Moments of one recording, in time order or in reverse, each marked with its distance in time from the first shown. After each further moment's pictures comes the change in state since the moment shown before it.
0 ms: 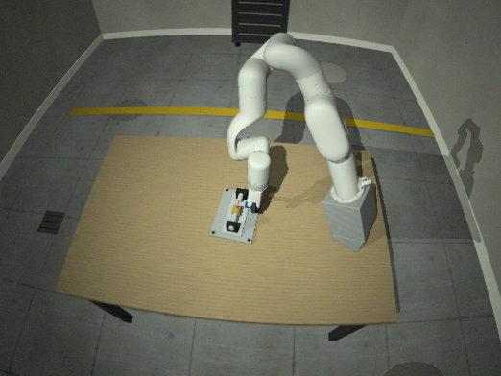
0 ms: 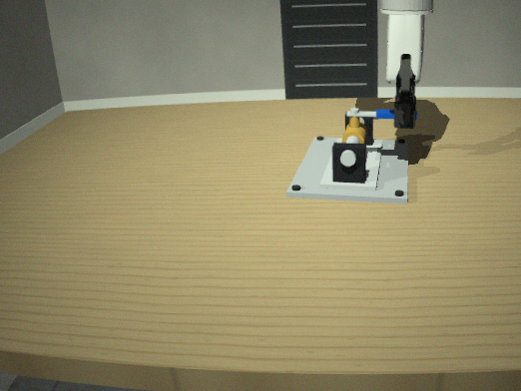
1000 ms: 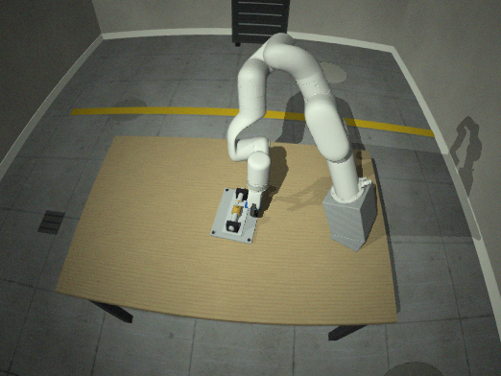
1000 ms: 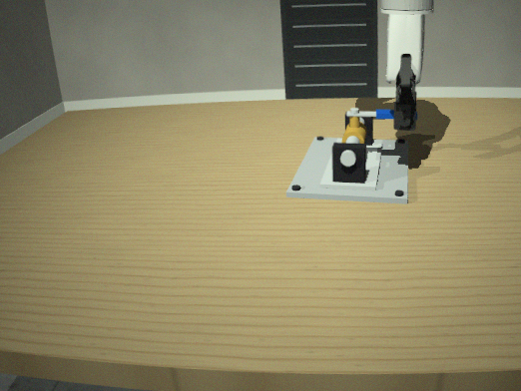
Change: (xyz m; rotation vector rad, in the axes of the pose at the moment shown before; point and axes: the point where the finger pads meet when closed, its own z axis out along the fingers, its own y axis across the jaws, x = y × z) arm 0.001 0.005 -0.001 -0.009 0.002 0.001
